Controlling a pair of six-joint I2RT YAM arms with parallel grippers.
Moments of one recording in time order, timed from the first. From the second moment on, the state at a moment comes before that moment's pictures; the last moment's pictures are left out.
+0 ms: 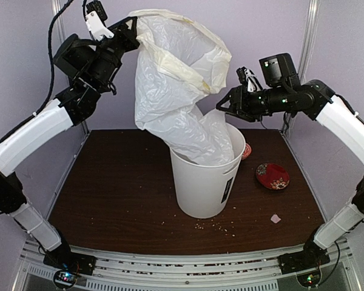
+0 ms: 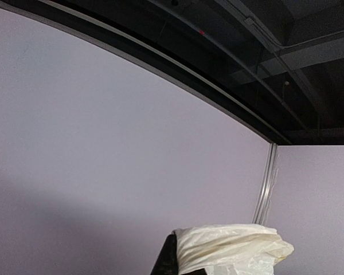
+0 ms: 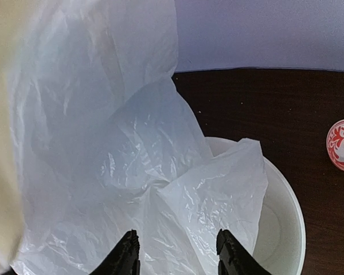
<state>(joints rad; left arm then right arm) -0.78 1.55 1.72 0.50 -0.31 -0.12 0.69 1.49 1.79 -0.77 -0.13 0.62</state>
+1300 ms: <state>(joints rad) -0.81 1.46 1.62 0.12 -0.10 -0.39 0.80 1.53 1.91 -1.04 -0.06 0.50</state>
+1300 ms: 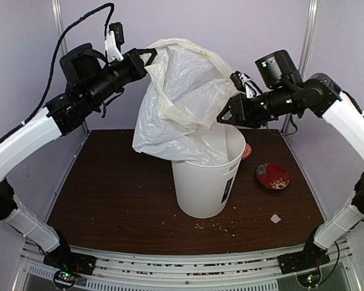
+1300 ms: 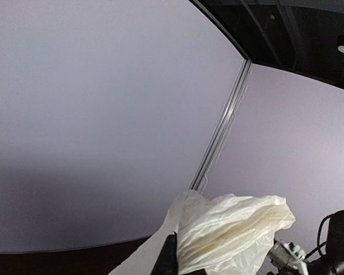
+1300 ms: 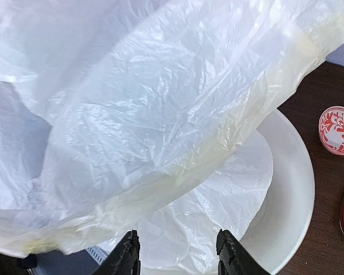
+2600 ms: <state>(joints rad) -0.89 1.76 1.91 0.24 -0.14 -0.76 1.02 1.42 1.61 -0.77 0.00 0.07</state>
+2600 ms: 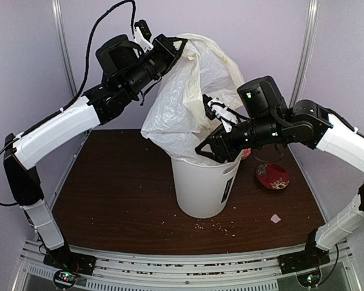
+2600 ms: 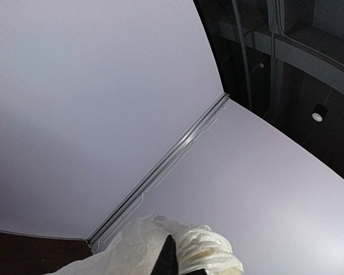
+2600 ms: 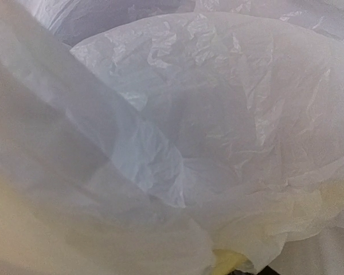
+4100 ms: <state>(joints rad) -0.92 1.55 1.61 0.09 -0.19 -0.59 1.01 1.41 1.67 -0.89 0.00 0.17</state>
